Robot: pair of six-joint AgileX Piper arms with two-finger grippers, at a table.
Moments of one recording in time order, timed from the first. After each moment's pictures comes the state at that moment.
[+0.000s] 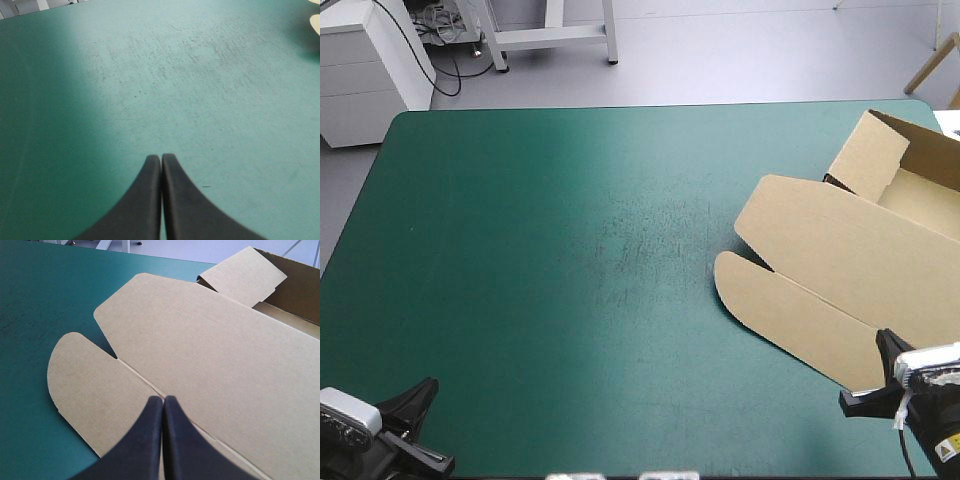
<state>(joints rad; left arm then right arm) -0.47 -0.02 -0.46 0.14 0.94 -0.10 0.06 0.19 -0.50 0.08 0.69 -0.15</state>
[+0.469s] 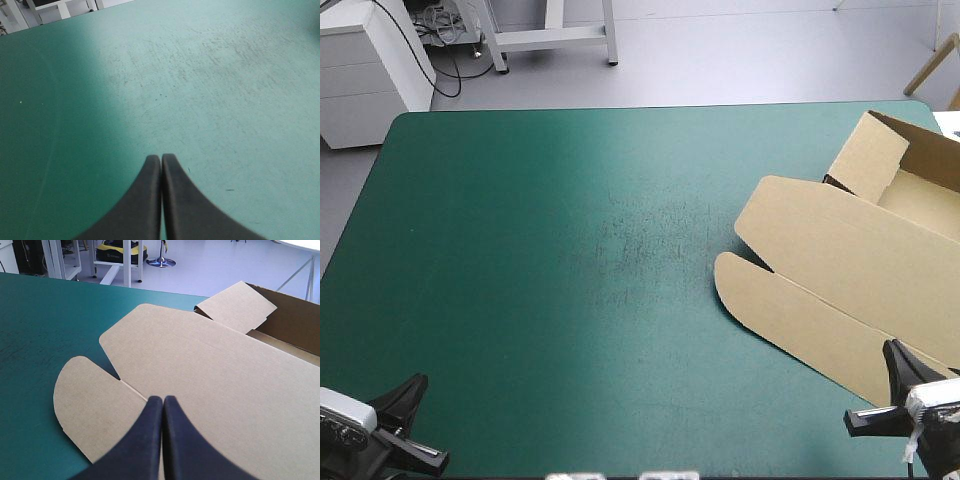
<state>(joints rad) -0.47 -0.02 -0.46 0.21 0.94 -0.10 0.06 0.05 -0.47 0.08 0.68 -0.15</state>
